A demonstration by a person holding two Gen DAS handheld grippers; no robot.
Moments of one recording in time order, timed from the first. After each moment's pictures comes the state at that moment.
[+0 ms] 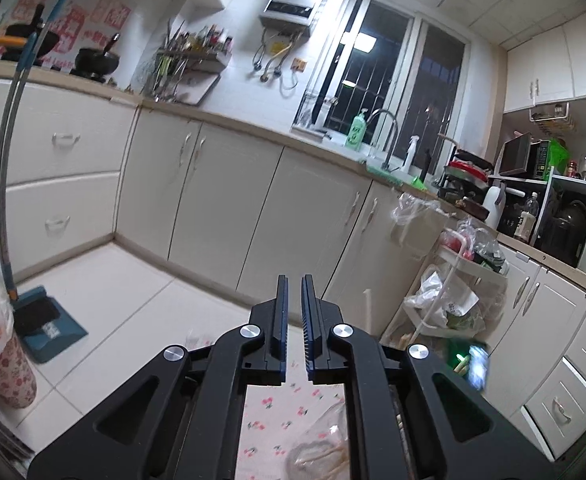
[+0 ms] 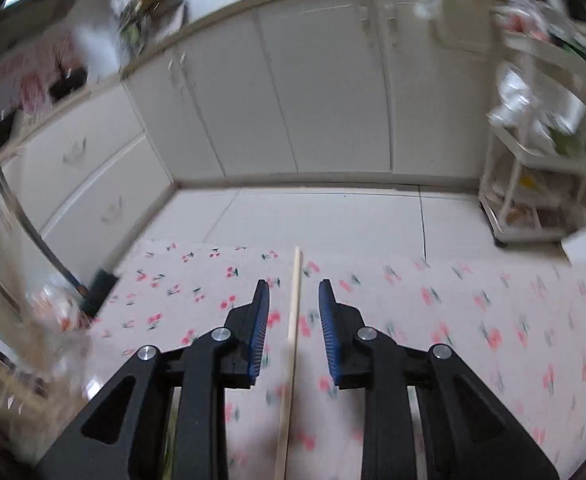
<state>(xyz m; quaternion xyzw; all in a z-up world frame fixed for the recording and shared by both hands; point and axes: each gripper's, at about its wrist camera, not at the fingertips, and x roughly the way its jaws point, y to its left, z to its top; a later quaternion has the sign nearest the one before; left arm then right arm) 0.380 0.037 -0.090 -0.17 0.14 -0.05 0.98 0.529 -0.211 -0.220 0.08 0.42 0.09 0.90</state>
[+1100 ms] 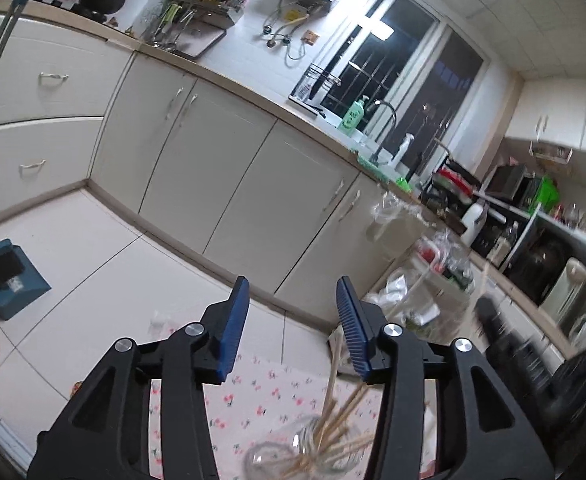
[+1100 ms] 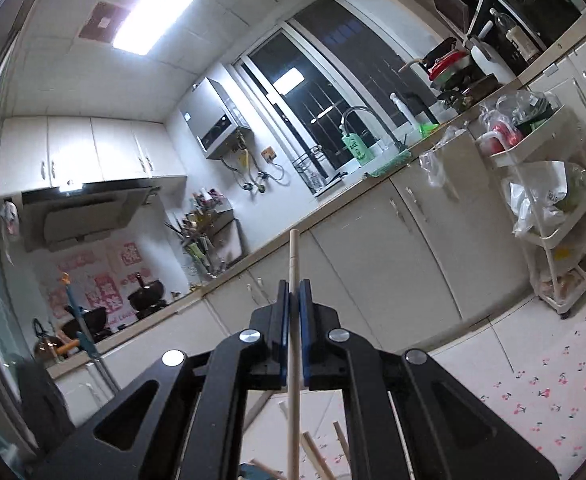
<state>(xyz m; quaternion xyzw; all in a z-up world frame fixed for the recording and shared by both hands) 0.428 0.072 -0.066 -0.26 0.19 -0.11 0.94 0.410 -0.201 -0.075 0.27 0.02 0.09 0.96</state>
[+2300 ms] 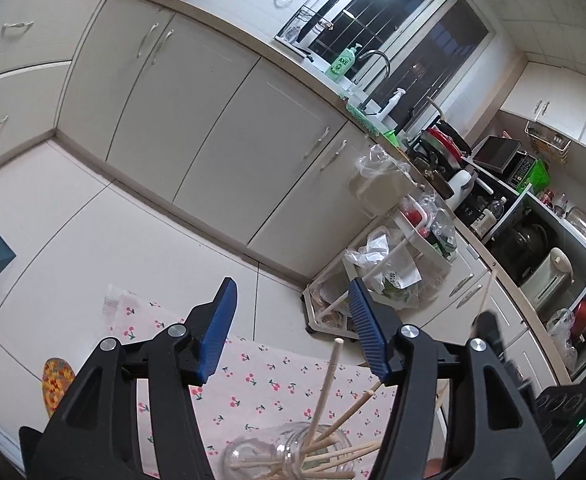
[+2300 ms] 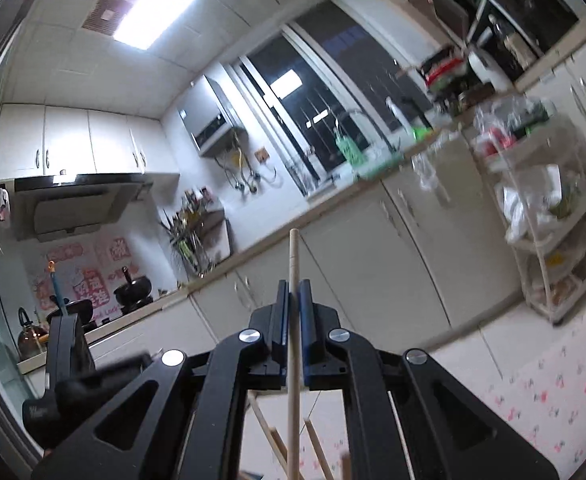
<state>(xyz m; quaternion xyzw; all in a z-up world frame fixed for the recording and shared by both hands) 0.511 0.047 -0.094 -0.27 0.28 -0.18 0.90 0.415 -0.197 -0.090 0.26 0.01 0.08 0.96</state>
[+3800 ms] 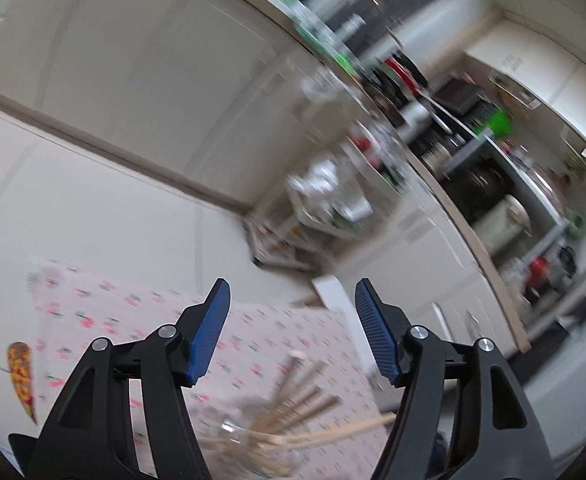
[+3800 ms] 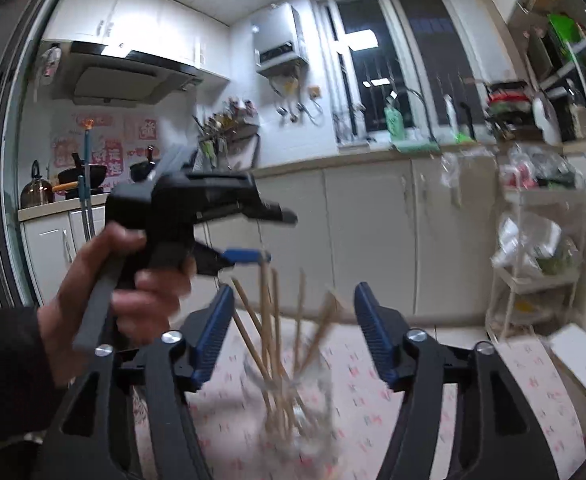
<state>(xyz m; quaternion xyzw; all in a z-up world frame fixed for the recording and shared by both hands) 0.552 0.002 -0.103 -0.26 0.39 -0.34 0.82 0.309 -0.186 -0.127 0.08 0.14 0.12 0.98</state>
